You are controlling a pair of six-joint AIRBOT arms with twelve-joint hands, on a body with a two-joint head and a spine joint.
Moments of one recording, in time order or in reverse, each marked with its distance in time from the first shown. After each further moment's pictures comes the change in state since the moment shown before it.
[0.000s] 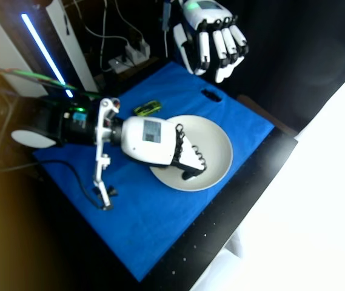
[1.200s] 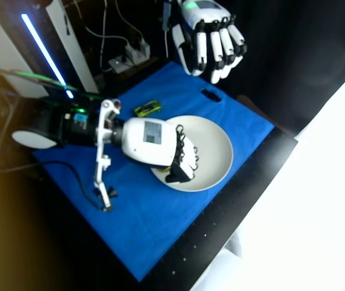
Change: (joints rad) left arm -0.003 0.000 -0.004 0.013 0.000 -0.001; right arm 0.000 -0.003 0.012 0.000 -0.005 -0.003
